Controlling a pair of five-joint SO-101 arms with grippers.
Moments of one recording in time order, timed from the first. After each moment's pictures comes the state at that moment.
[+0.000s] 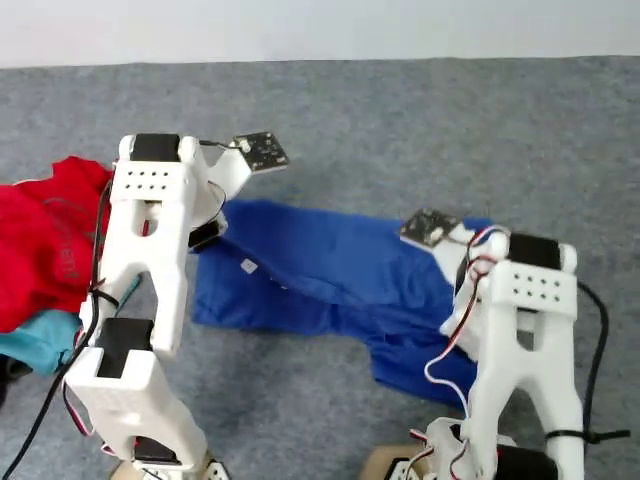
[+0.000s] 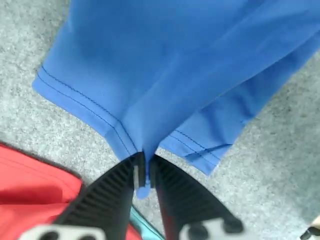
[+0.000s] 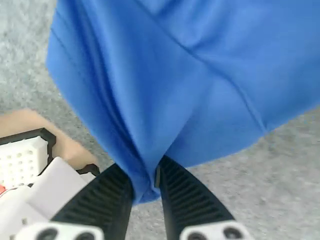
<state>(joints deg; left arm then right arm) -1.1 16.0 -10.2 96.7 -49.8 8.0 -24.9 36.5 90.0 54.2</state>
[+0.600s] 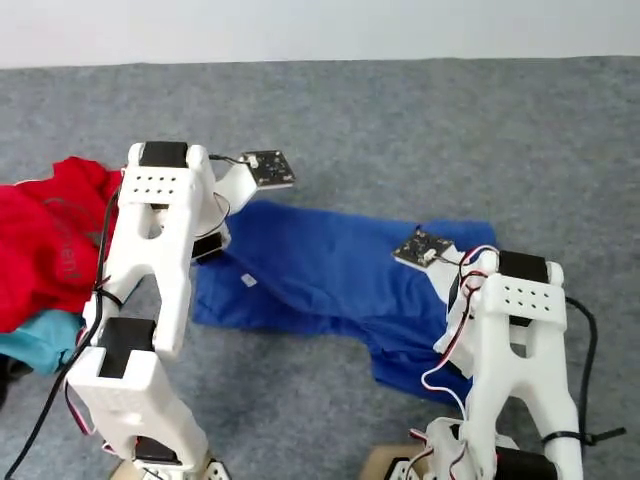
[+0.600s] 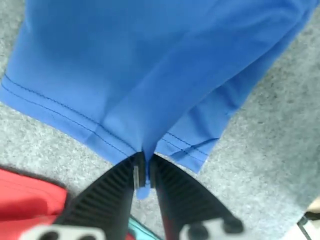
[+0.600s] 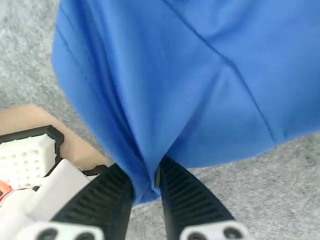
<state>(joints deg) -0.3 16.0 -6.1 96.7 -53.1 8.0 -25.3 44.0 86.9 54.1</state>
